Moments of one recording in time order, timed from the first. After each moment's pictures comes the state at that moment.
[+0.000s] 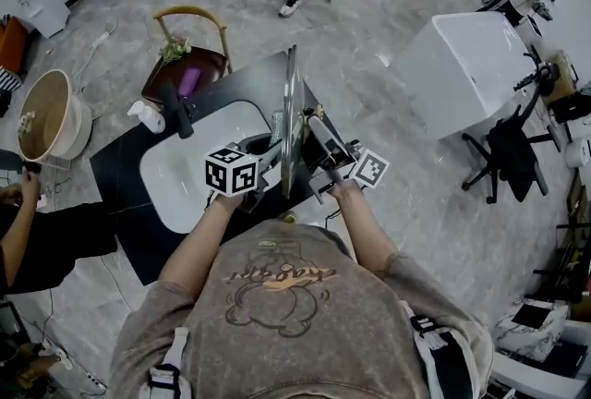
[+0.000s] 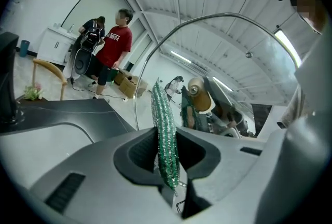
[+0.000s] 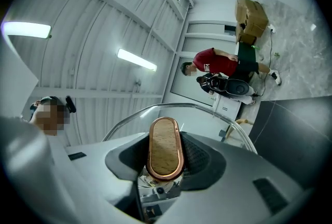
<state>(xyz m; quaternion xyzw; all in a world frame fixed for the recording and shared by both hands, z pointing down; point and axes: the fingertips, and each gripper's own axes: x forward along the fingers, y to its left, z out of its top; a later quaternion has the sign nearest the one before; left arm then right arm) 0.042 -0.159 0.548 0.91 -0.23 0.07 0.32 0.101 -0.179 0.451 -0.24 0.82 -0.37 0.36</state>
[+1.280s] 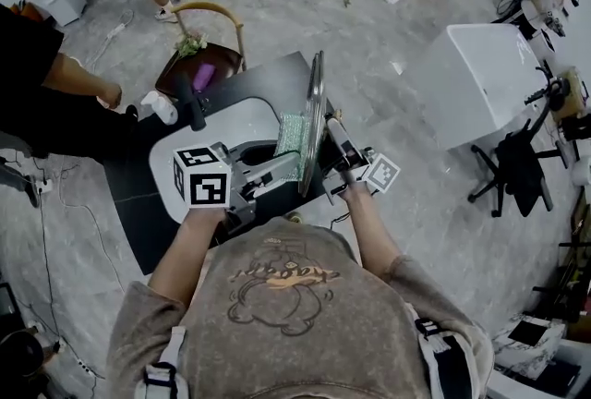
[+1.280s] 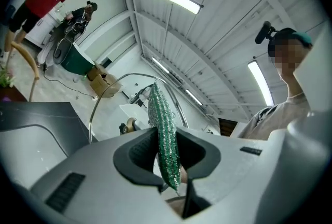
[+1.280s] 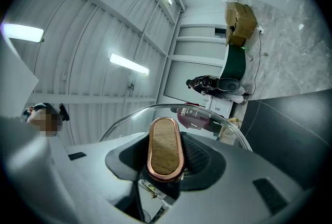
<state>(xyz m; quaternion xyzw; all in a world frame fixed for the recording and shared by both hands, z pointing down) 0.014 -0.097 0.406 0.93 -0.08 -0.02 0.36 0.115 -0.183 0.478 -0.27 0.79 -0.41 0.37</state>
